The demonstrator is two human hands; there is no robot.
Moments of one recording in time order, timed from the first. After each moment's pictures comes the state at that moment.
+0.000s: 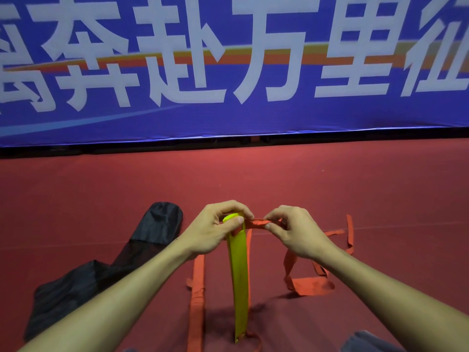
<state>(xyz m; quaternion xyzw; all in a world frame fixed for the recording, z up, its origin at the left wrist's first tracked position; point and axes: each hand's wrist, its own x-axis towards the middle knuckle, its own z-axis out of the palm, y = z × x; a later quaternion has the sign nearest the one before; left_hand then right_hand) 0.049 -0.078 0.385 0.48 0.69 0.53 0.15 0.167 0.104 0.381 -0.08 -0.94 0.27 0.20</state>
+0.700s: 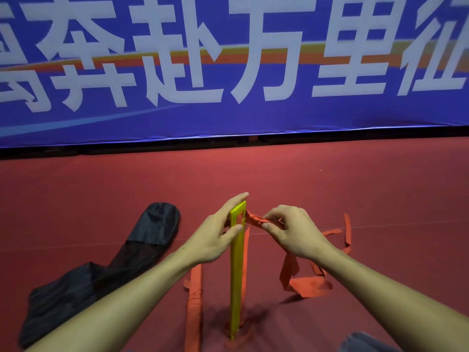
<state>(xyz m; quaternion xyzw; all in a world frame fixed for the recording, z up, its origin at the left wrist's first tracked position) 0.045 -0.068 0.365 0.51 0.74 0.44 0.08 0.168 0.105 0.381 -0.09 -0.94 0.26 0.20</state>
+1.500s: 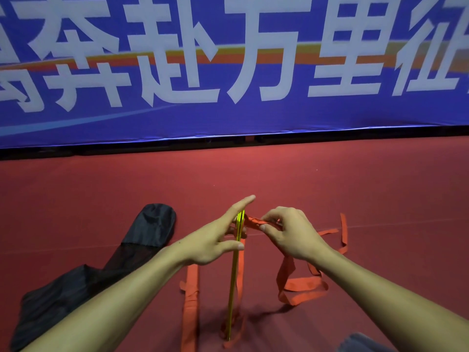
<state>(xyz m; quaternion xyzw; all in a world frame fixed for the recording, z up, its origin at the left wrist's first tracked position) 0.044 -0.066 0.375 0.58 0.70 0.38 0.20 0.168 0.110 0.378 -0.10 -0.94 0.26 0.21</state>
